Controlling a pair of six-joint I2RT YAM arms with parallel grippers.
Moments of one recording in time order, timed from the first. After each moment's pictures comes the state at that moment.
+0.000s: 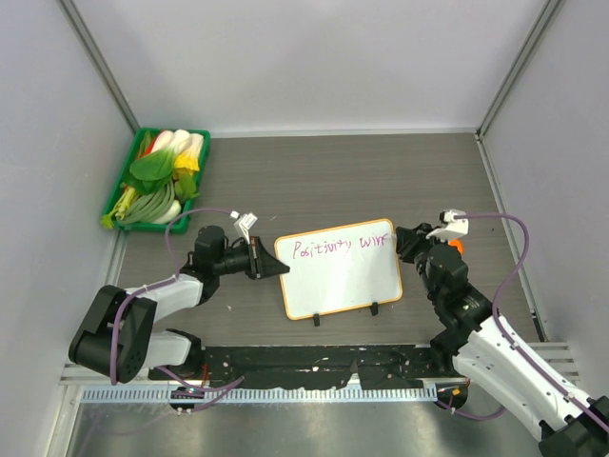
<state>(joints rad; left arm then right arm) -0.35 1.29 0.34 0.52 0.82 -0.63 0.53 0.58 0.39 0.00 0.43 0.51</state>
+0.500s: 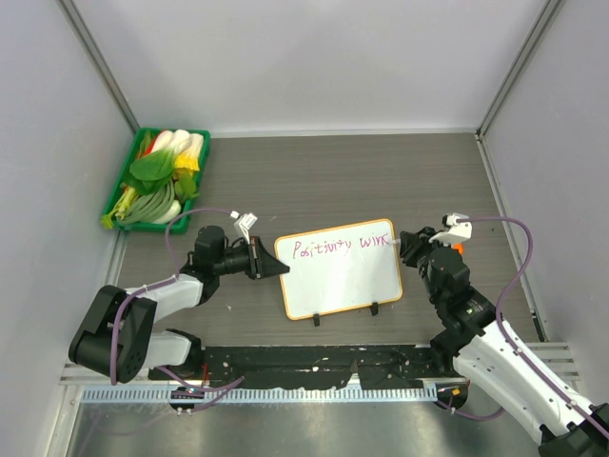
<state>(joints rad) -0.35 1.29 0.34 0.52 0.82 -0.63 0.53 0.53 0.39 -0.09 0.46 0.52</state>
